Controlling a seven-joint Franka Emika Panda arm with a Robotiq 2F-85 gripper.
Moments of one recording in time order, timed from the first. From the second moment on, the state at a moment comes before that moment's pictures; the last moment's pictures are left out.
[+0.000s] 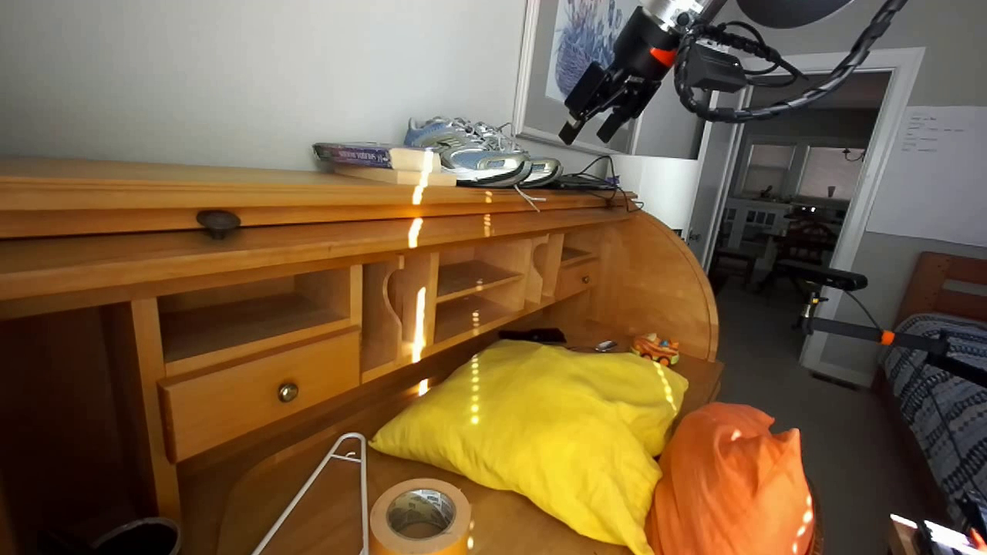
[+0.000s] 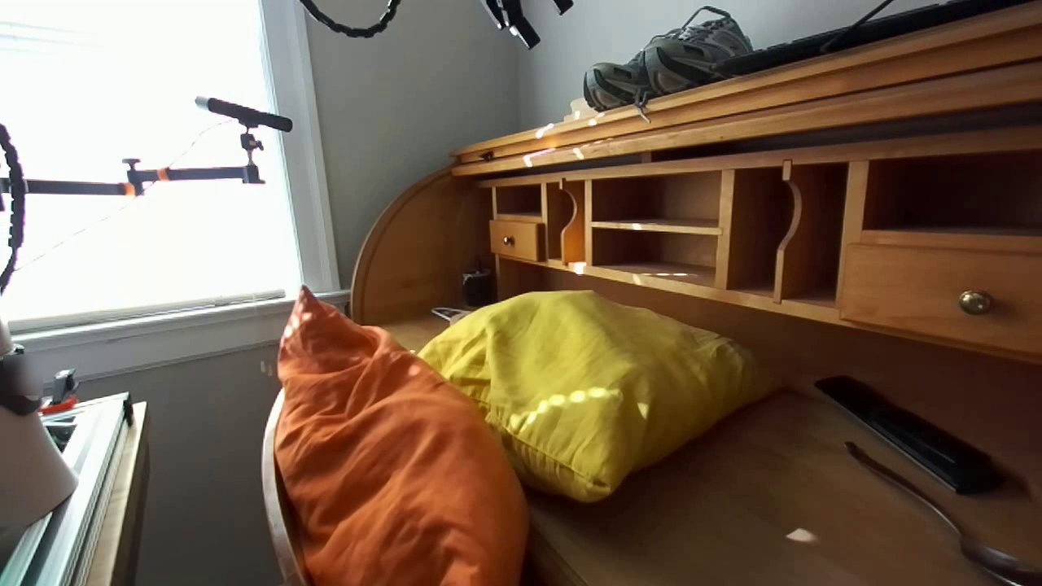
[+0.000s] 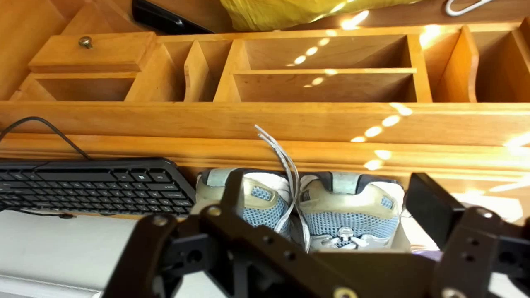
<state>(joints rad) -0.10 -0.31 -0.02 -2.17 -0.30 2.51 0.21</state>
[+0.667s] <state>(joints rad) -0.10 -0.17 -0.04 -2.04 -0.20 2.52 0.03</state>
